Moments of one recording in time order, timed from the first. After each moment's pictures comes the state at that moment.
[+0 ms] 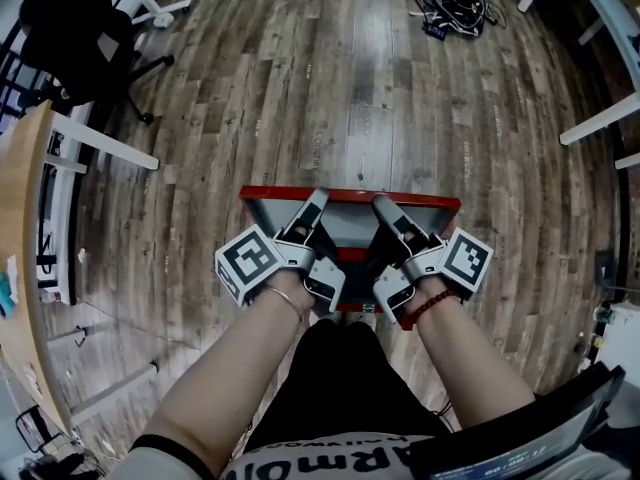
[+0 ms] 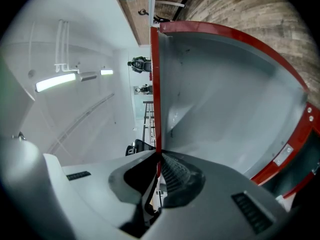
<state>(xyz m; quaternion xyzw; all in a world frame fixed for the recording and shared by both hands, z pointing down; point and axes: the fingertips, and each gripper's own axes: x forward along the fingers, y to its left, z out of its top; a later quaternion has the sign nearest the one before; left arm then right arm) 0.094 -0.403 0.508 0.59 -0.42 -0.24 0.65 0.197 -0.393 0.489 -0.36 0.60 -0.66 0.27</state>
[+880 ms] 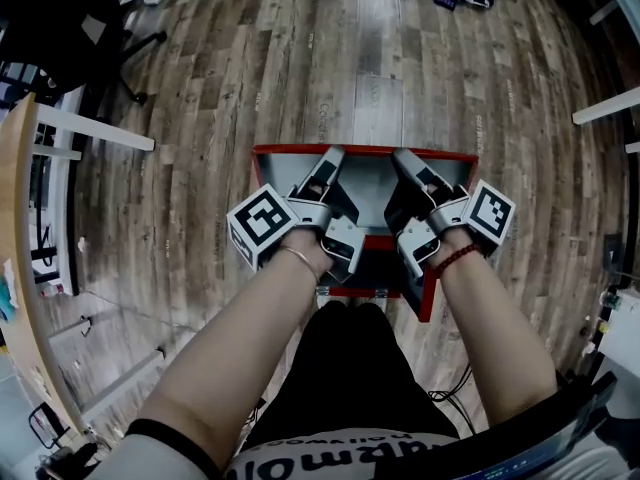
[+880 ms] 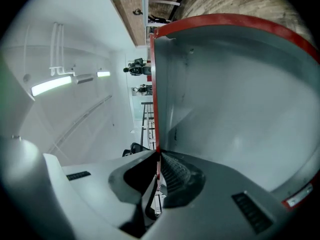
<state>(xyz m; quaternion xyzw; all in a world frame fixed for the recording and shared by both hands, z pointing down) 0.095 -0.461 0.547 0.56 -0.40 -0.28 0.67 0.203 -0.459 0.533 -0.36 0.59 -0.67 0.27</state>
